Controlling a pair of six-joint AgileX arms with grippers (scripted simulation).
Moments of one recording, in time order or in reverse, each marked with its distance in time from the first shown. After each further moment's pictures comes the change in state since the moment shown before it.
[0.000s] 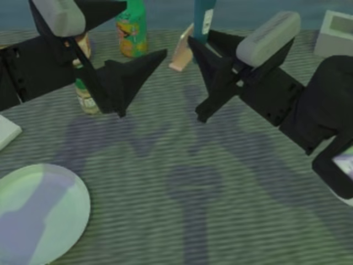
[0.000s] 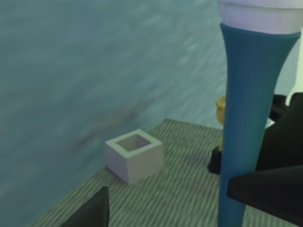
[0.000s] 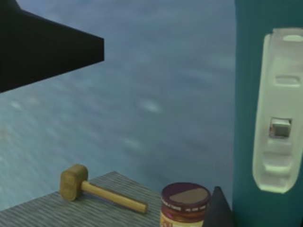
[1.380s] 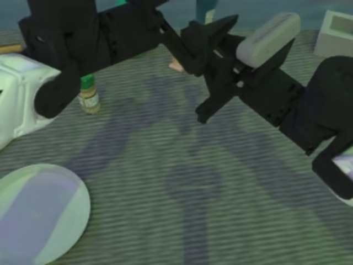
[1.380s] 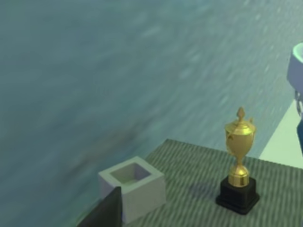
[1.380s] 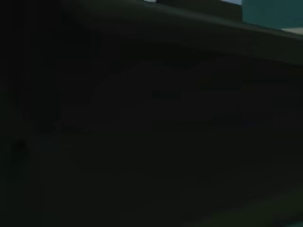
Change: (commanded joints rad) left arm -0.203 0.339 0.264 0.084 -0.195 -0.008; right arm 0.000 0.000 0.000 0.000 0.000 0.000
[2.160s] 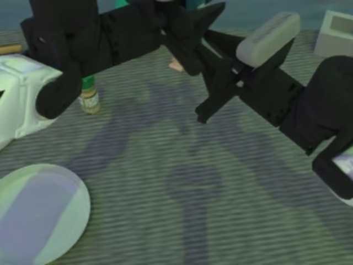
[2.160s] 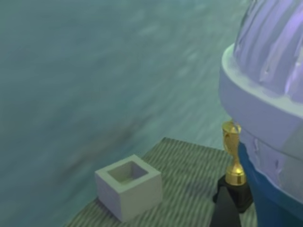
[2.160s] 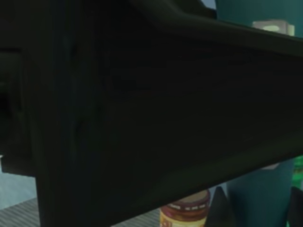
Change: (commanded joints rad) left arm 0.000 0.000 0.000 0.000 0.000 0.000; right arm 0.000 0.000 0.000 0.000 0.000 0.000
